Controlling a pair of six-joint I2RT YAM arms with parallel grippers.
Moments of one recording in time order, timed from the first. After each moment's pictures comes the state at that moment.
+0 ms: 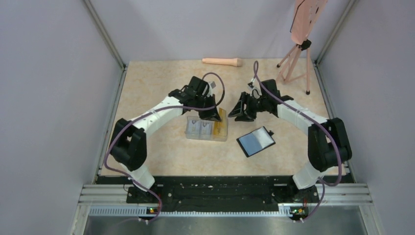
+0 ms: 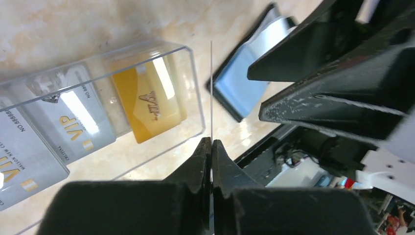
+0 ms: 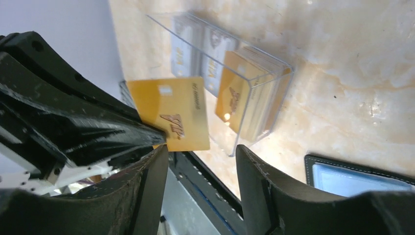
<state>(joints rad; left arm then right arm) -0.59 1.74 1.36 -0.59 0.43 -0.60 0.35 1.65 1.09 -0.32 -0.71 0.65</state>
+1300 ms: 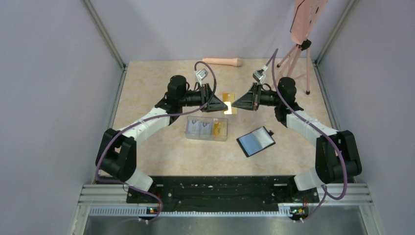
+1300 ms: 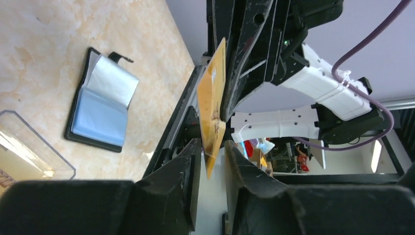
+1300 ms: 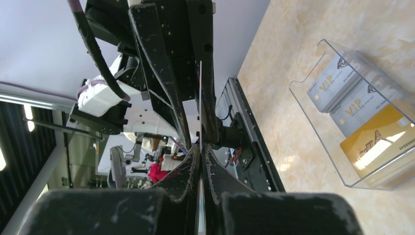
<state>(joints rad) -0.47 1.54 1.05 0.30 0.95 -1.02 0.25 1.46 0.86 0.54 -1.13 1.15</state>
